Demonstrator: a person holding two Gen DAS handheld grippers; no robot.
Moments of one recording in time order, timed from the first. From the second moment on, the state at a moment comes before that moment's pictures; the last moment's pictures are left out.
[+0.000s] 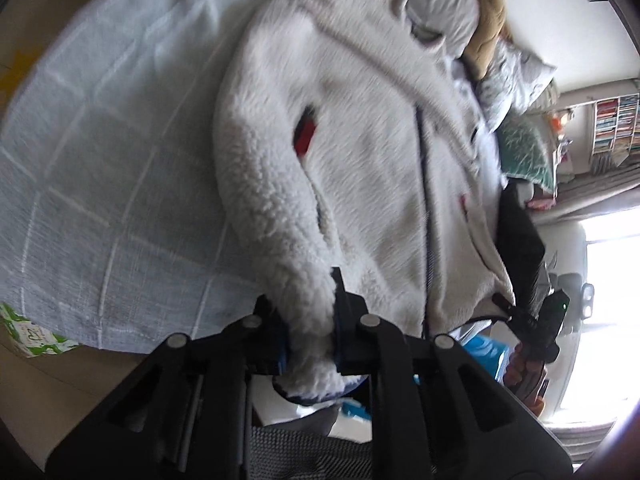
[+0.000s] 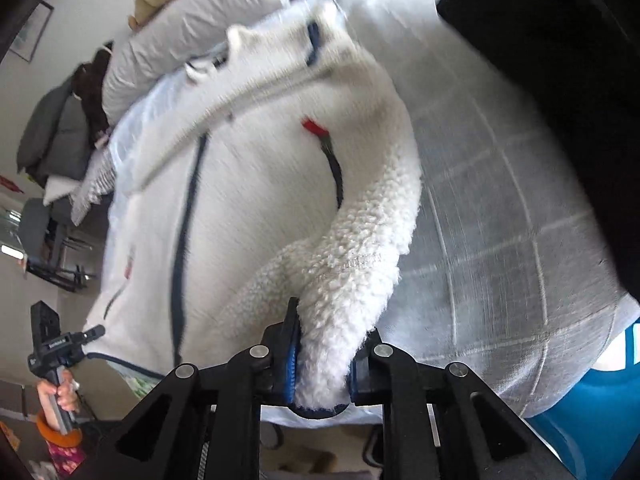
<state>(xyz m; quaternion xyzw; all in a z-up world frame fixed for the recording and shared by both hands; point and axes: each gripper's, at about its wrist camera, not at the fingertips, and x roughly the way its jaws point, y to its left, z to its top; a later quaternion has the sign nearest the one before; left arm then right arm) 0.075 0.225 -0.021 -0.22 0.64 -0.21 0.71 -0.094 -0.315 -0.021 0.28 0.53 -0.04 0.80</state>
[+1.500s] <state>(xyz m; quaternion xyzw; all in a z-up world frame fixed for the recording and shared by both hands) 0.404 0.119 0.036 -0.14 0.48 -0.11 0.86 0.230 -0.391 0.047 0.24 0.38 -0.07 0.89</state>
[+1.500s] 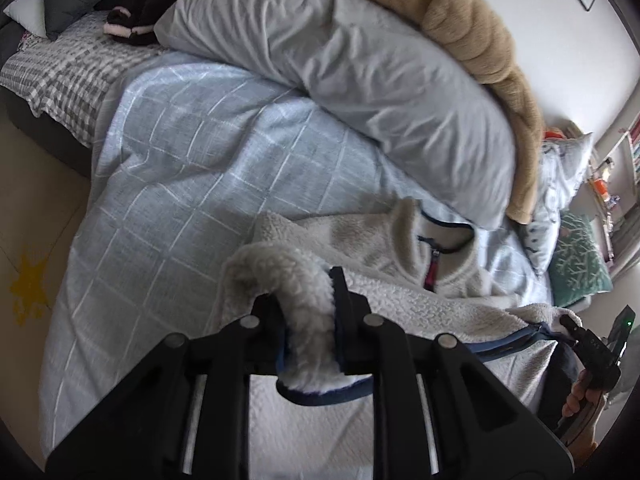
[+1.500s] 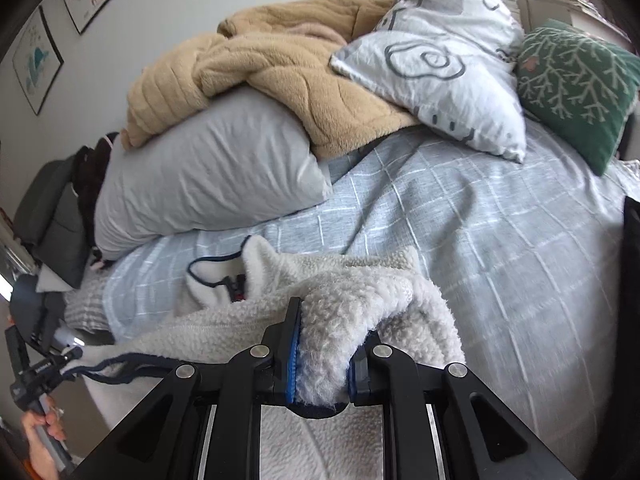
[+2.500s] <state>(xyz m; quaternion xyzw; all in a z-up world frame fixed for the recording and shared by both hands) 0.446 0.162 -0.040 -0.08 0.50 -0.16 0.85 0.257 -0.444 -0.021 0.19 0.40 -0.01 0.89</state>
